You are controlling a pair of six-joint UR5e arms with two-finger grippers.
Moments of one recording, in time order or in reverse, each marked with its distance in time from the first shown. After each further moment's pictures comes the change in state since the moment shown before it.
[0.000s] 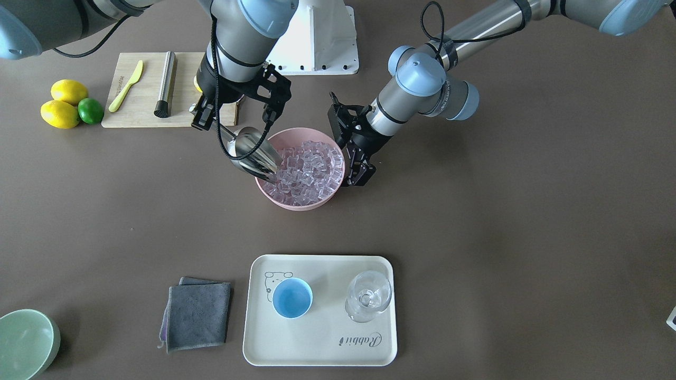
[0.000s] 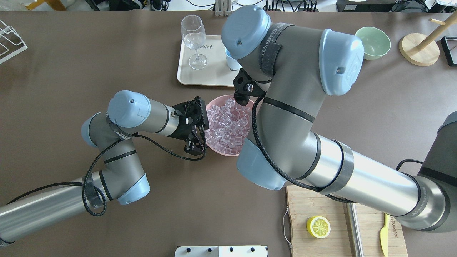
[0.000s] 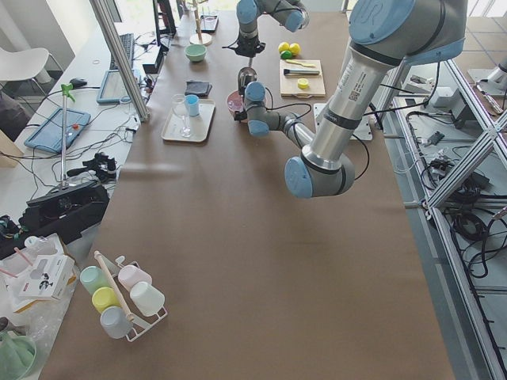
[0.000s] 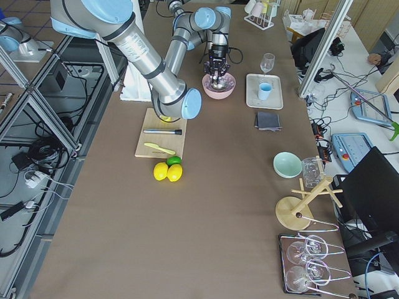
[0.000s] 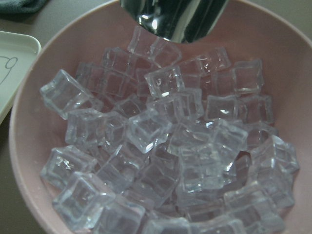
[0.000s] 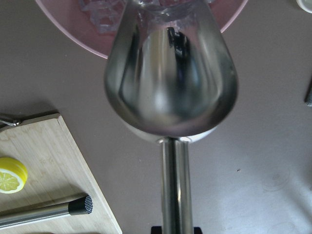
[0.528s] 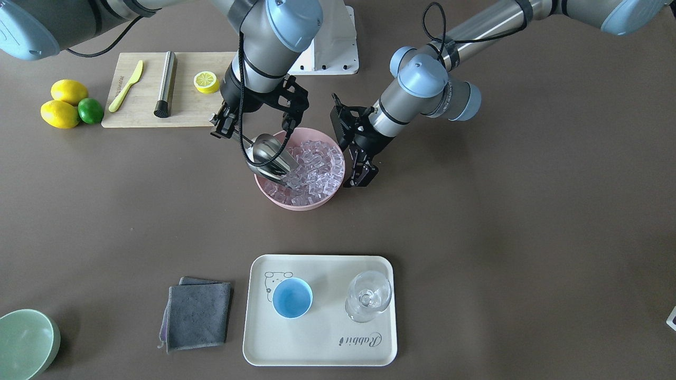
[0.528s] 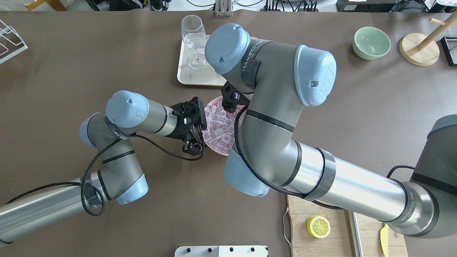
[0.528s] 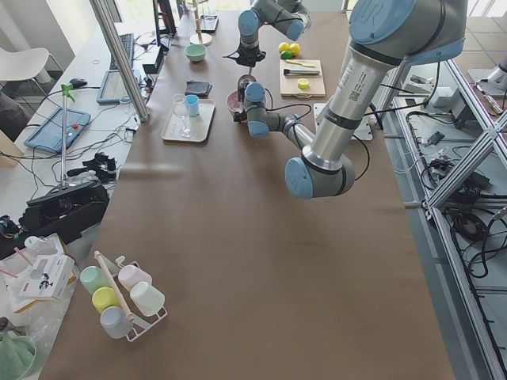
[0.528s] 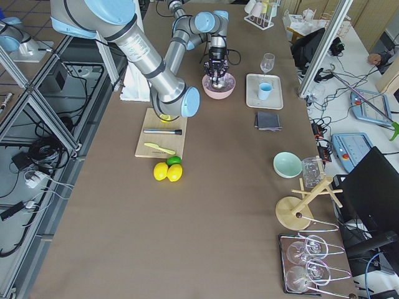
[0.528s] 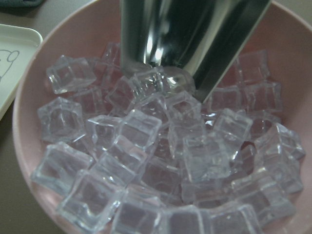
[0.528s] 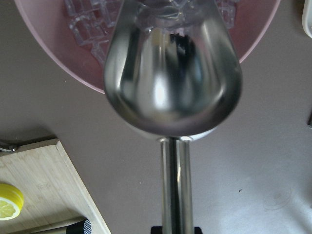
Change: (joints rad) left arm -0.002 0.008 0.000 0.000 -0.001 0.001; right arm -0.044 0.017 -0.069 0.068 -0.030 0.045
